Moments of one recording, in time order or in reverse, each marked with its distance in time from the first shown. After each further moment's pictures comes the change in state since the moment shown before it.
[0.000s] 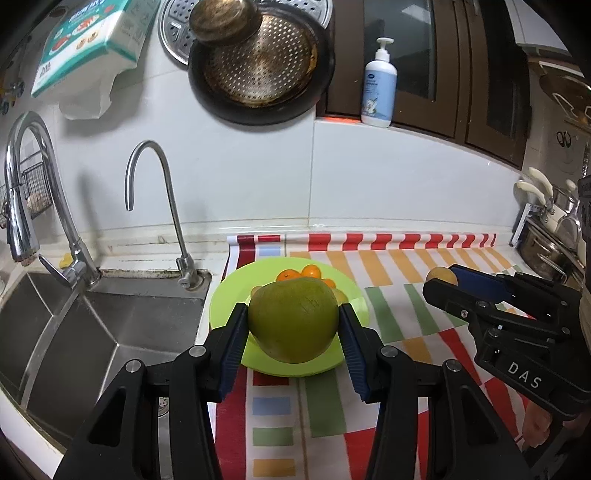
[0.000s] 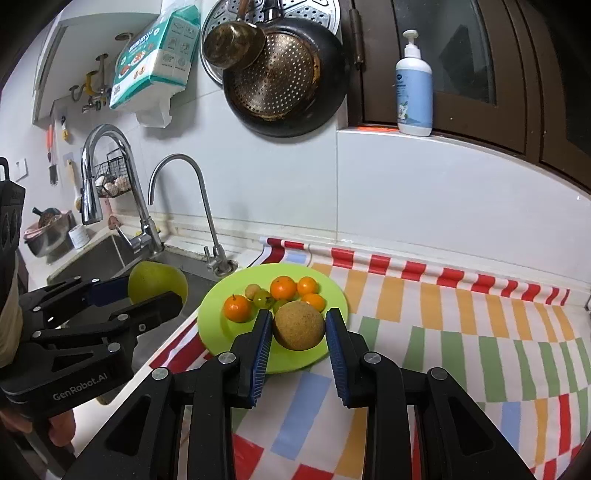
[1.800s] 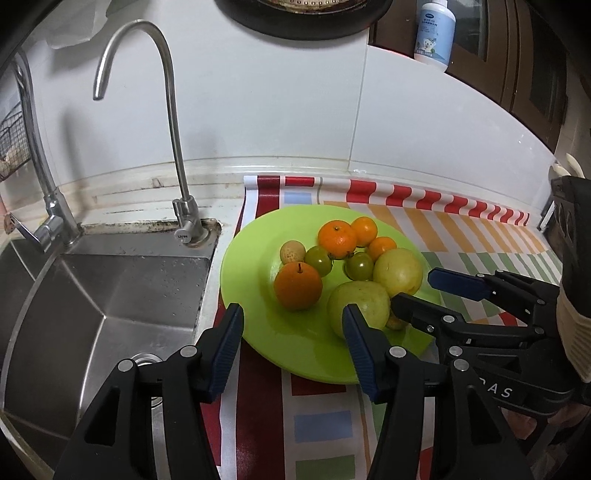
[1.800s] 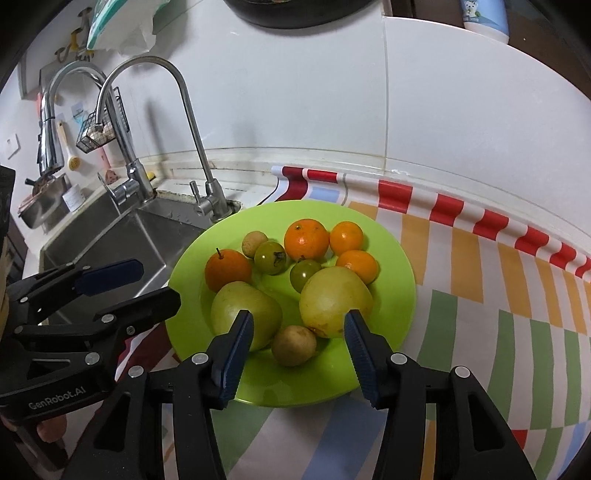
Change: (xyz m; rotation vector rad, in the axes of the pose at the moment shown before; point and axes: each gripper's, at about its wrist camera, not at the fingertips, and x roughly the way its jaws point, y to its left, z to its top) left arm 0.096 0.047 -0.018 -0.043 0.155 0.003; right arm 0.141 0.010 -0.022 -0.013 0.202 0.091
